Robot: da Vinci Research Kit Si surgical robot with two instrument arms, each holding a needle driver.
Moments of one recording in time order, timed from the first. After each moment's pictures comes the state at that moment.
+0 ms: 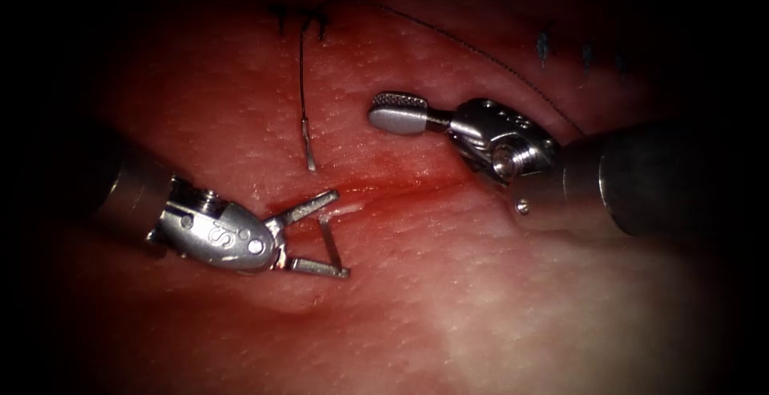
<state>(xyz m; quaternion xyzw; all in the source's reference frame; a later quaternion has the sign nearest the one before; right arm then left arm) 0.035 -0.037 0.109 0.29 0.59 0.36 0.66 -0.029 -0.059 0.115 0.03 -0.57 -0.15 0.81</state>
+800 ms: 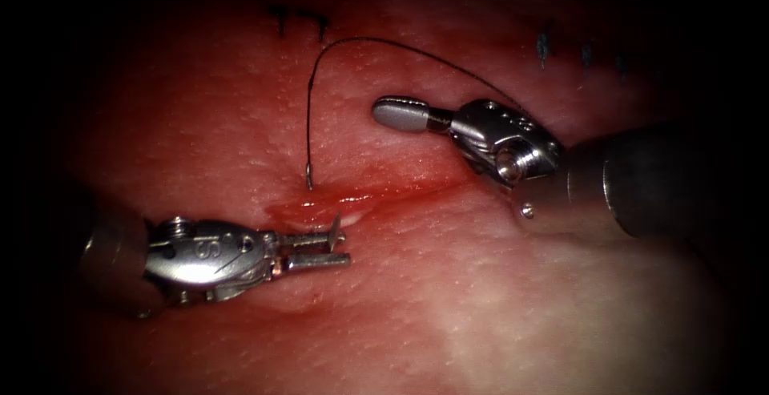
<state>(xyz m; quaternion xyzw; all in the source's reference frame) 0.035 -0.037 0.110 0.29 0.59 0.35 0.66 -0.029 -0.060 0.110 0.22 -0.59 -0.32 0.71</state>
